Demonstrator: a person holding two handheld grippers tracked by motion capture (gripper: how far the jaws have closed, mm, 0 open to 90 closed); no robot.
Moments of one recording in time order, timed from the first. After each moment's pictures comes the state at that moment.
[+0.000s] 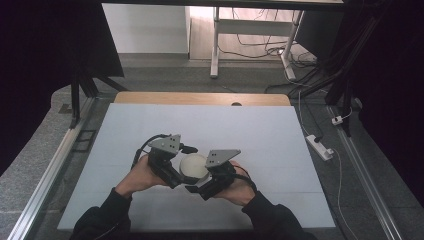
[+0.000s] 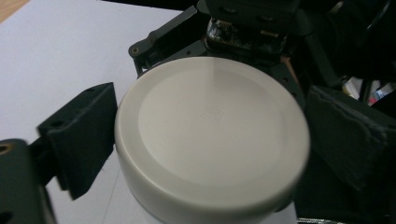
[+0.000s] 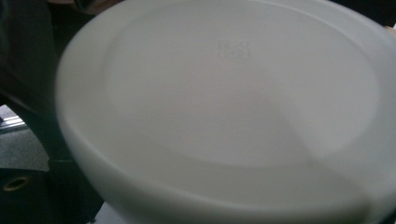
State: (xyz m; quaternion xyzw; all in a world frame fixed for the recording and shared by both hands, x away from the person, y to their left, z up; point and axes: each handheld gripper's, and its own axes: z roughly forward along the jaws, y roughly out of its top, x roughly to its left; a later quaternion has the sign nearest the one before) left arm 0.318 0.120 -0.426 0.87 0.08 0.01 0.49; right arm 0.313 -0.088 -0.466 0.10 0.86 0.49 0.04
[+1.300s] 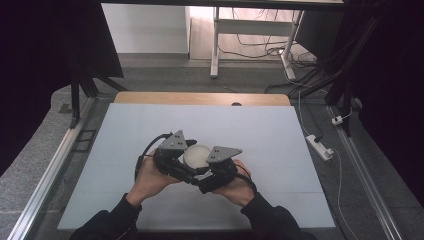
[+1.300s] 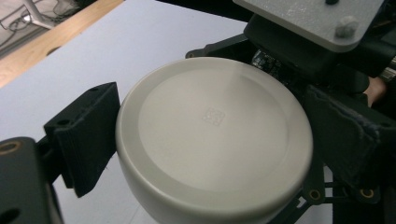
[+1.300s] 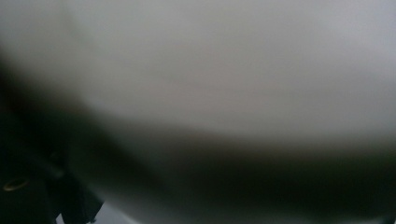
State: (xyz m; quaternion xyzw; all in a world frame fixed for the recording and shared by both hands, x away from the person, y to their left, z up) left arm 0.304 0.102 -0.411 0.84 0.21 0.10 0.48; right arm 0.319 -0.091 -0.468 0.17 0.86 0.48 0.10
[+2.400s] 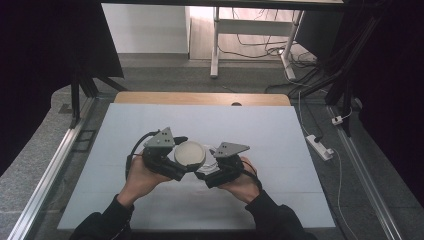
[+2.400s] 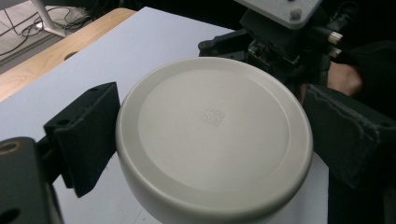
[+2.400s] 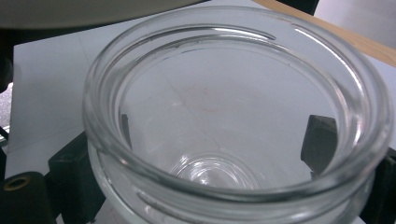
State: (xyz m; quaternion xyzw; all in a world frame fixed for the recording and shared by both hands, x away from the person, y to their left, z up) left arm 0.298 0.126 -0.405 0.83 0.22 0.11 0.50; right arm 0.332 -0.109 -0.467 0.20 0.85 0.48 0.11
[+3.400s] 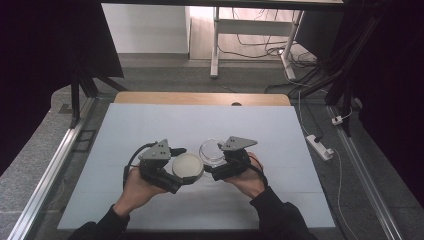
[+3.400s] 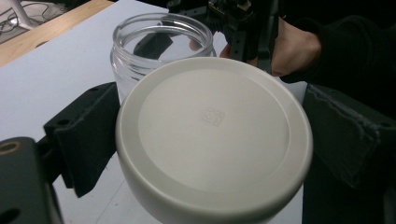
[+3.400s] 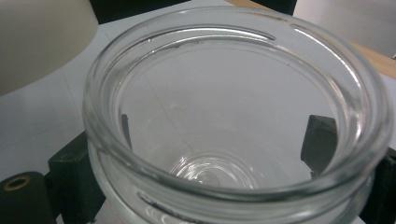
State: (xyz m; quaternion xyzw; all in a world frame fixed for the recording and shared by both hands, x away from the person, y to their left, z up) left arm 0.280 0.130 -0.426 0.83 0.21 0.08 0.51; right arm 0.347 -0.125 -0.463 0.22 0.84 0.48 0.13
